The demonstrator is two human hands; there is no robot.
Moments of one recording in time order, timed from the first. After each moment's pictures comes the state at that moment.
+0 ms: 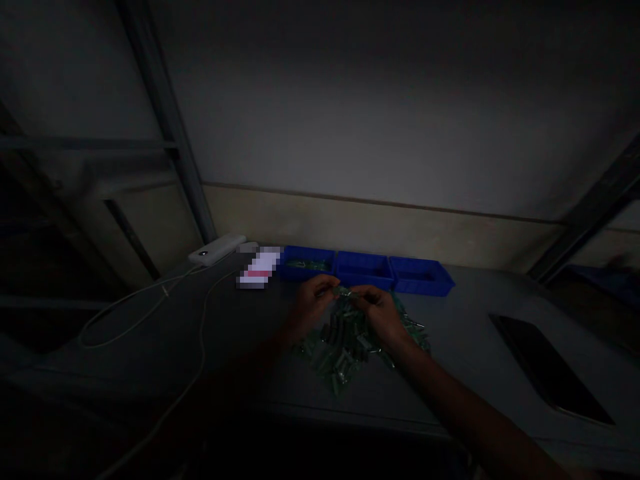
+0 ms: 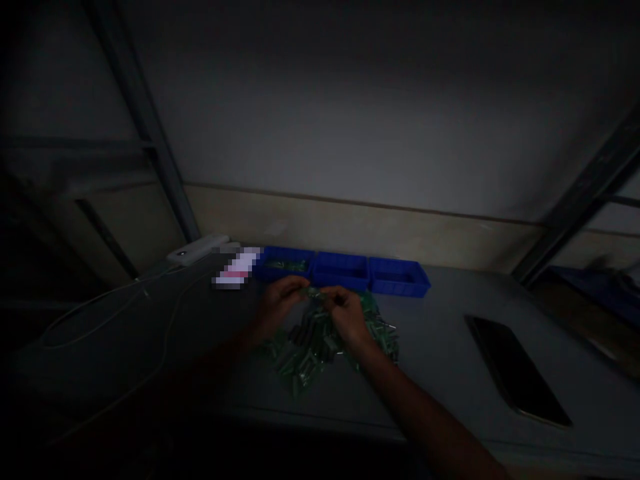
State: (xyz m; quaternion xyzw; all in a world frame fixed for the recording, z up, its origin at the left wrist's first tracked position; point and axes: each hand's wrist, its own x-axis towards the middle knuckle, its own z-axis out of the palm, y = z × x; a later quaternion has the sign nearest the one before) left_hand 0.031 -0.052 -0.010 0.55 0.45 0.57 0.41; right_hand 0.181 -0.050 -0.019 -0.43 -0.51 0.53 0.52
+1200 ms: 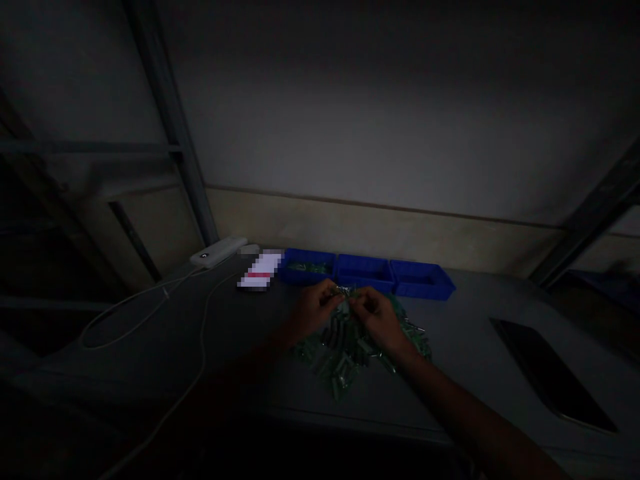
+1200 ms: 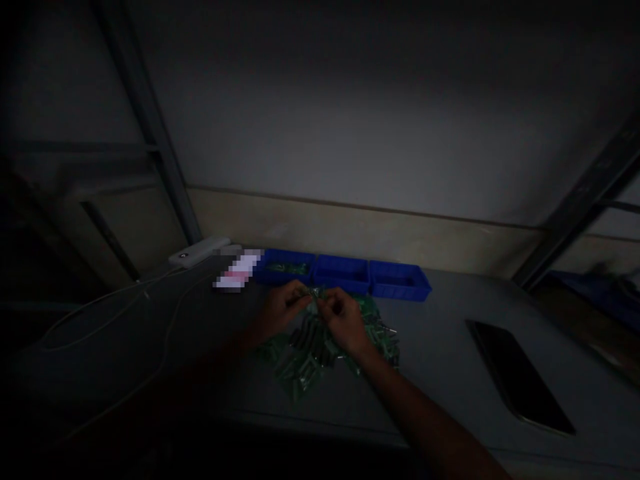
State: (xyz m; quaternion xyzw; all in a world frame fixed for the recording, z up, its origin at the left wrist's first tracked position) left_hand 0.026 -0.058 -0.007 0.69 0.47 0.47 0.30; right_hand 0.183 -0.054 -0.020 -0.42 -0.62 0.44 0.49
